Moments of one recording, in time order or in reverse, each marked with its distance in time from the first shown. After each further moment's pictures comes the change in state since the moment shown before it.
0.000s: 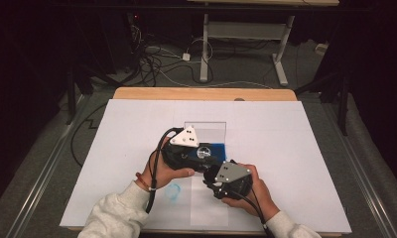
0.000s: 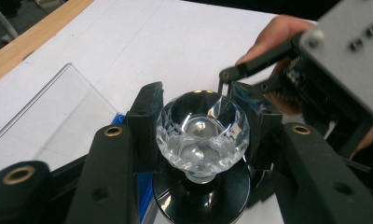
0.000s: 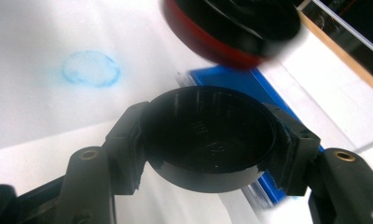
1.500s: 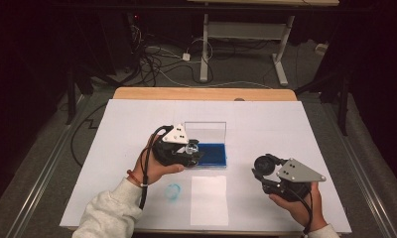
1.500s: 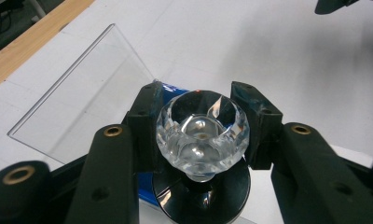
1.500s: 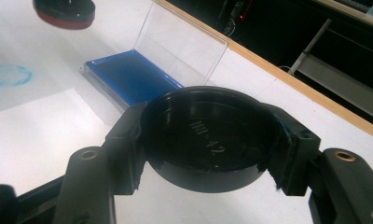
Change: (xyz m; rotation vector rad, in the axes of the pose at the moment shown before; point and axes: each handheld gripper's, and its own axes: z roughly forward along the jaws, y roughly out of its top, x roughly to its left) left arm 0.022 -0.020 -0.009 0.069 0.089 -0.008; right arm -0.042 -0.054 -0.104 -0.099 -0.260 0.197
